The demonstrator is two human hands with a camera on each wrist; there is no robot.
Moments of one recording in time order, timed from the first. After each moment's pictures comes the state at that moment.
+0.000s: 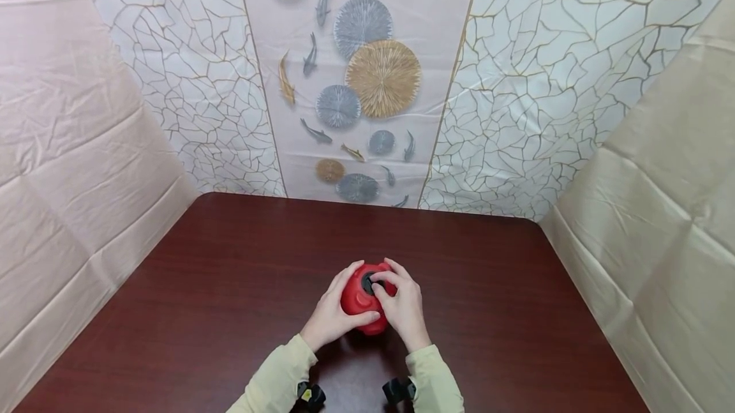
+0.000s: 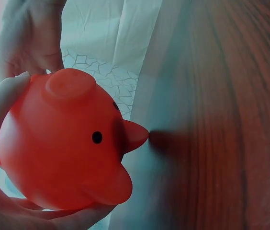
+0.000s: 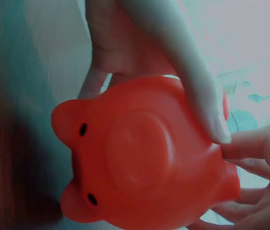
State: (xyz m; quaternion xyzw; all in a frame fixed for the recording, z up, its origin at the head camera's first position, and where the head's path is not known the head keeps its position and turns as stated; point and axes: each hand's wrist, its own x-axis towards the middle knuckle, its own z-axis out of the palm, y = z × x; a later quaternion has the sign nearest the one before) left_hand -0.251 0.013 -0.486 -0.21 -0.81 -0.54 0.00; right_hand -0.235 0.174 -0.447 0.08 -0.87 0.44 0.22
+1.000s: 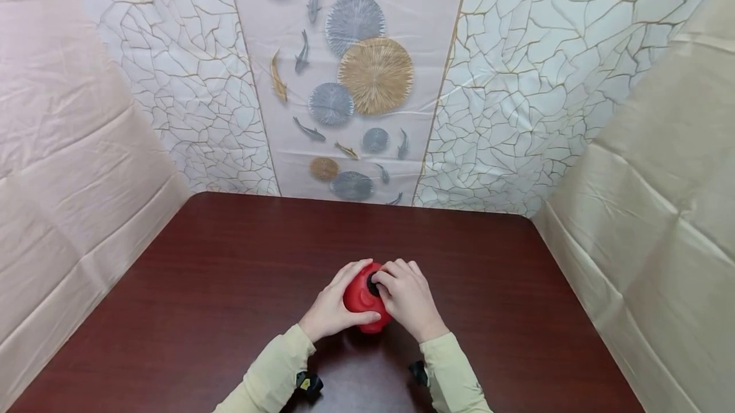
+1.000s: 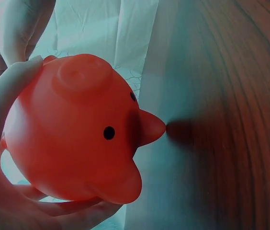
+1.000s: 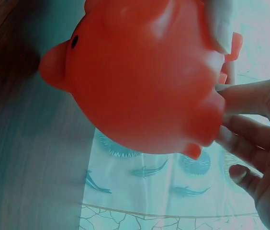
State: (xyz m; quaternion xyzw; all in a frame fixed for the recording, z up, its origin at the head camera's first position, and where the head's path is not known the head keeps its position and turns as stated) left_hand -0.255 0.020 -0.475 -0.26 -0.84 -0.48 0.01; right_hand -0.241 0.203 -0.433 0.31 -0.87 0.11 0.36
